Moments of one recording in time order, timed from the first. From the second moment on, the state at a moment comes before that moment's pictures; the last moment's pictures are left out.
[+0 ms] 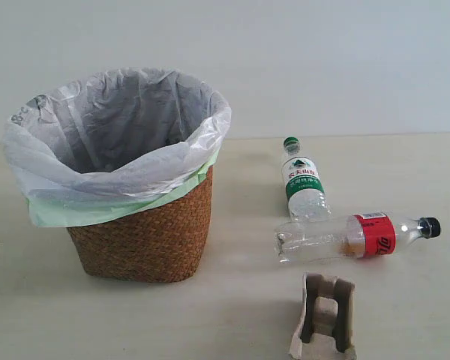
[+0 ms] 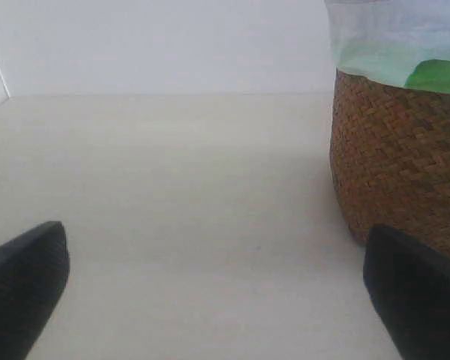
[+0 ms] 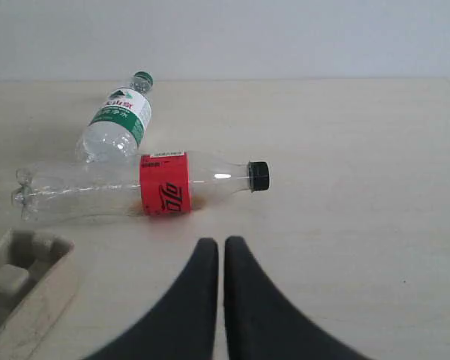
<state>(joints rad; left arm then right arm) 0.07 0.00 0.00 -0.02 0.31 0.06 0.09 0.01 0.00 -0.03 0.33 0.05</state>
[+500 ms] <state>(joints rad) 0.07 0.00 0.00 -0.02 0.31 0.06 0.09 0.01 0.00 -0.03 -0.26 0.06</state>
